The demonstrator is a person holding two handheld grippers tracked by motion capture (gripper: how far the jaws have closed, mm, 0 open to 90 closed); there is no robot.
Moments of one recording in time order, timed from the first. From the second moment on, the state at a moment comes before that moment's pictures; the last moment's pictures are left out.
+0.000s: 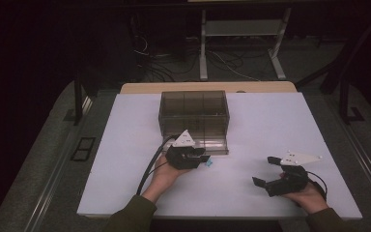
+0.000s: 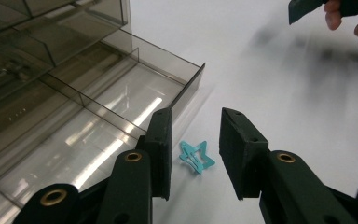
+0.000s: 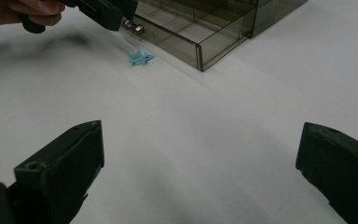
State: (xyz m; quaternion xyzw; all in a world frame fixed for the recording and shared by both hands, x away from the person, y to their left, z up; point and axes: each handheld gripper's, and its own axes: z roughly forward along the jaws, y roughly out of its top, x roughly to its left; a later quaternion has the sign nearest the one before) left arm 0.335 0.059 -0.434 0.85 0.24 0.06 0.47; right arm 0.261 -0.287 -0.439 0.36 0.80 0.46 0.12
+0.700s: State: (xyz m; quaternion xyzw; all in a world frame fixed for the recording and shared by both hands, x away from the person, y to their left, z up) left arm 0.338 0.042 -0.448 0.86 0.24 0.06 0.44; right arm 0.261 -0.288 -0.439 0.36 0.80 0.46 0.12
